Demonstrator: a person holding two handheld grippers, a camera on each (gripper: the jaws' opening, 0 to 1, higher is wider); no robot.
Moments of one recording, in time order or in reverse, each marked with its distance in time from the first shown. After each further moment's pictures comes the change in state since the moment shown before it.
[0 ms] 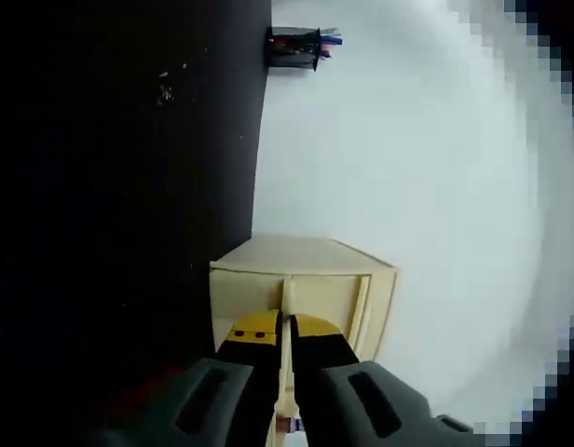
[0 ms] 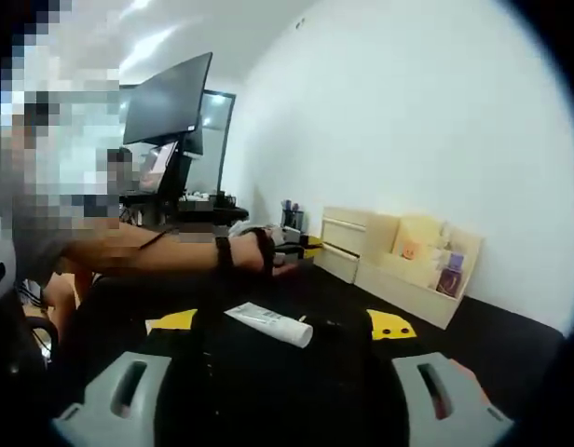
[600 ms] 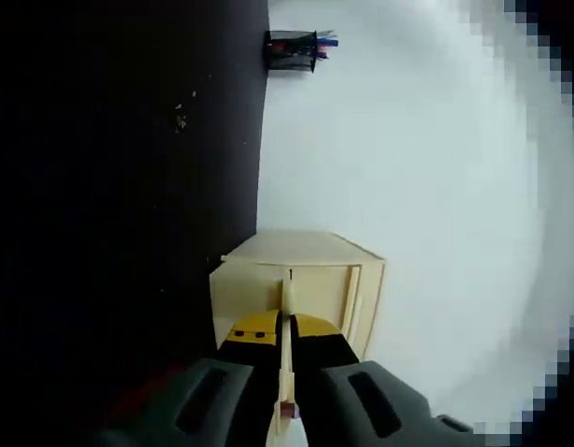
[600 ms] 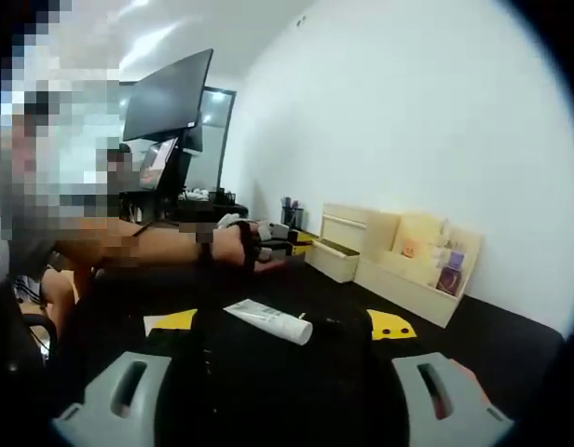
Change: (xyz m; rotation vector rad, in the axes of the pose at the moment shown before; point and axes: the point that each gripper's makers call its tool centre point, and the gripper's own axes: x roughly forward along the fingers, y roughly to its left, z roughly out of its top) left arm -0.054 -0.004 -0.018 0.021 0.033 0.022; right arm 0.001 0.000 -0.003 -0.007 0.011 -0.002
